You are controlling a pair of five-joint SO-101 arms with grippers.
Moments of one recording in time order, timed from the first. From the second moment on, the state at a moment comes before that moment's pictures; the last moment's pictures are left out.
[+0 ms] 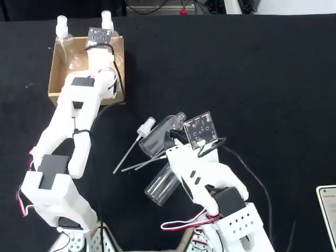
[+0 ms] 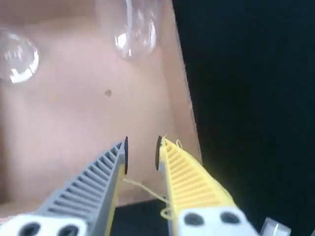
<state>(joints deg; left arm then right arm) -1.3 9.3 10.2 37.1 -4.2 -24.3 -83.7 82.3 42.2 0.7</state>
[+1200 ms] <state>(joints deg) 17.5 5.5 -5.6 84.1 -9.2 -1.8 -83.7 80.9 42.2 -11.6</state>
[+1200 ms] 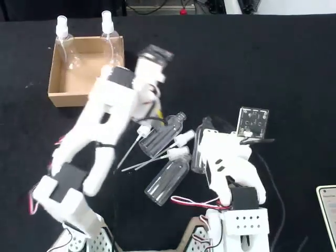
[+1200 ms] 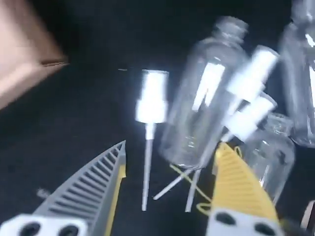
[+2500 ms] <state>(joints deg) 22.8 18.8 1.4 66.8 -12.9 -1.6 -83.7 80.9 42.2 -11.6</state>
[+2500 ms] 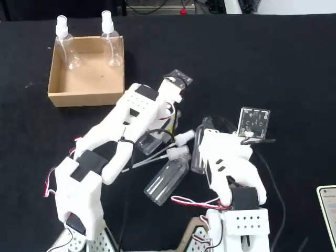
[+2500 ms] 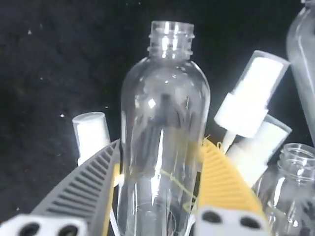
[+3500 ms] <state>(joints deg) -6.2 -27.4 40.8 77.2 -22.2 -9.1 -83.7 80.9 42.2 -11.6</state>
